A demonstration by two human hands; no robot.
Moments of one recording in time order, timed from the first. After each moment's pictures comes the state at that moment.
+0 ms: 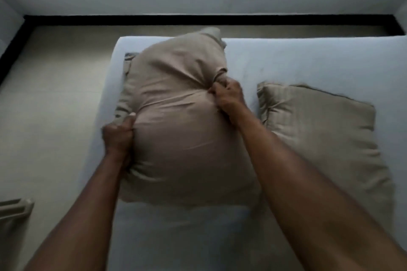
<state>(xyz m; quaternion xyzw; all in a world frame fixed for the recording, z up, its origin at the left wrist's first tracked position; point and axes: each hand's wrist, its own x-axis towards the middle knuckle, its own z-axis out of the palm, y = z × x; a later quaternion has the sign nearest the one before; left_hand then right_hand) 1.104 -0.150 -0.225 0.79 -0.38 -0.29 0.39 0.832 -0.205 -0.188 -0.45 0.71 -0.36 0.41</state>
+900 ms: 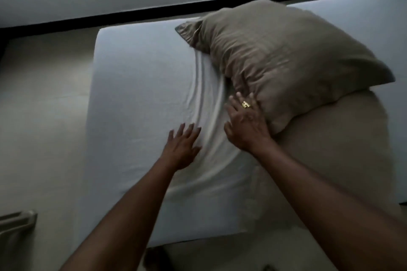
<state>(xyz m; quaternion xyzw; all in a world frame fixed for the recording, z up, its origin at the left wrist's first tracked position) 1.031 -0.055 -0.335 0.50 -0.83 -0.20 -0.17 0.801 -0.026 -0.263 -0.73 0.68 -0.04 0.02</state>
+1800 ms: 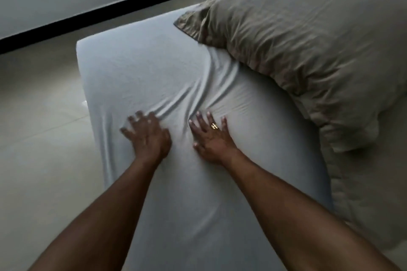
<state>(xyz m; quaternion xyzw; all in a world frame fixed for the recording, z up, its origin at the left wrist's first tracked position) 1.179 -0.245 -0.374 0.62 -0.76 -0.11 -0.13 1.000 -0.153 -0.395 -0.67 0.71 0.04 0.22</state>
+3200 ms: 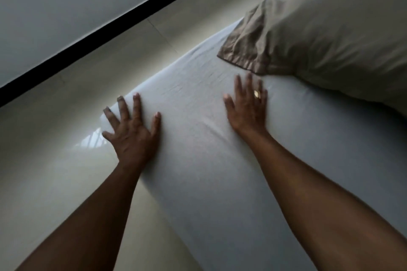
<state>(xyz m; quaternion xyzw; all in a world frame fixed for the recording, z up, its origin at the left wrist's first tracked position) 1.266 -0.640 -0.401 0.54 -0.83 -0.13 -0.02 1.022 -0.486 -0.418 -0.37 0.92 -0.08 0.04</state>
